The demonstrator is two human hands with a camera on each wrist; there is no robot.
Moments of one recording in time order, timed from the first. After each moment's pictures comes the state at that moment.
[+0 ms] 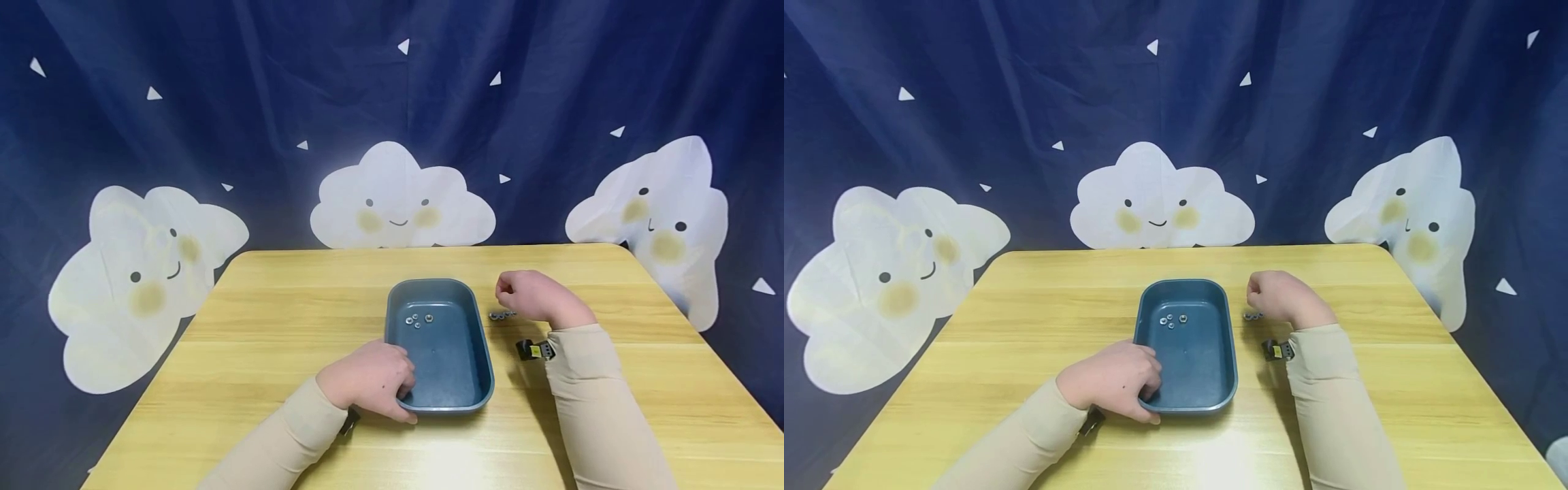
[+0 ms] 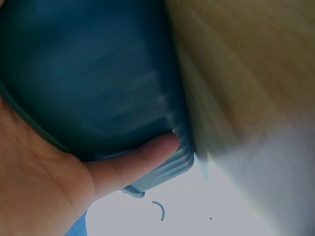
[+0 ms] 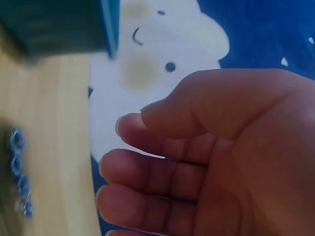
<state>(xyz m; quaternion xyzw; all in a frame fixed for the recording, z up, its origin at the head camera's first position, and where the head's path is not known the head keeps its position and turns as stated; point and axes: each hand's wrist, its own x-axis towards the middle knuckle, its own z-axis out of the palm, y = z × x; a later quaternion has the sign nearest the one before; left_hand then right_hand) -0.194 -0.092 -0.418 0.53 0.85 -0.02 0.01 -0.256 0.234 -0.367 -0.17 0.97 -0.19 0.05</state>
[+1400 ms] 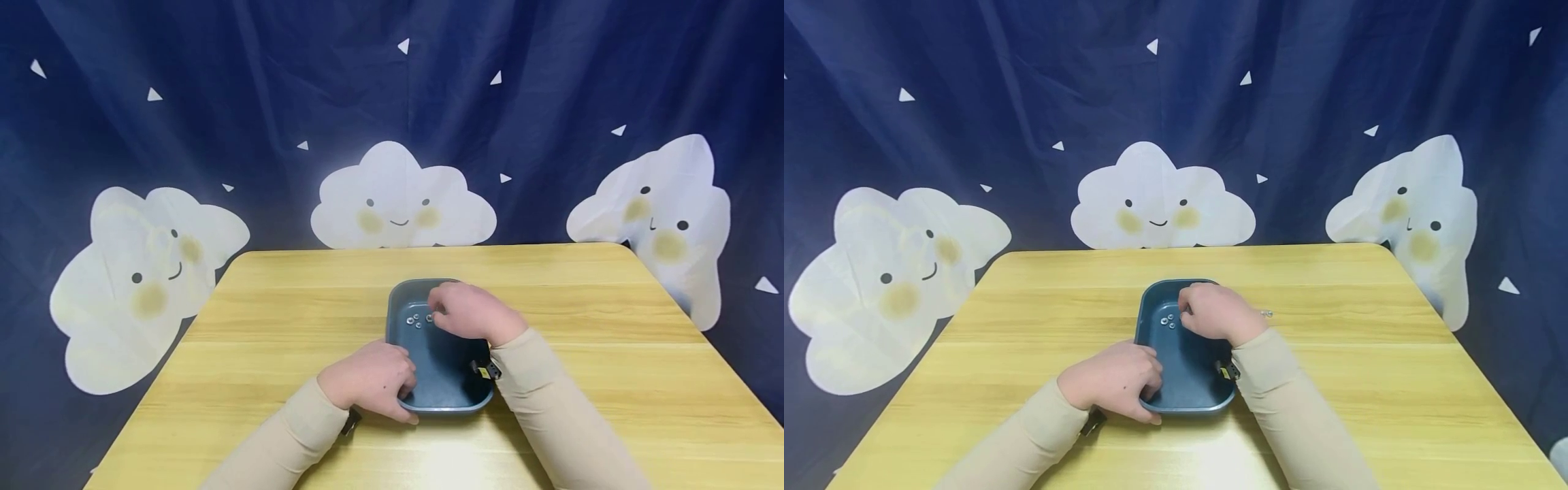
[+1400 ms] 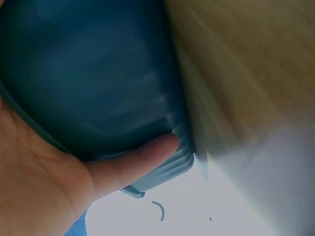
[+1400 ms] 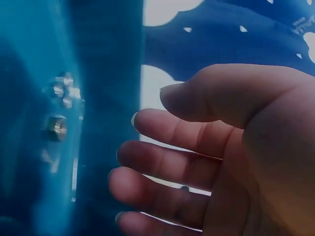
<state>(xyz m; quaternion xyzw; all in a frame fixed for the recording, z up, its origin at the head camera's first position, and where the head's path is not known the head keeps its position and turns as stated) -0.194 -0.091 -0.416 0.54 0.84 -0.01 0.01 -0.246 0.130 -0.374 -0.29 0.94 -0.15 0.04</state>
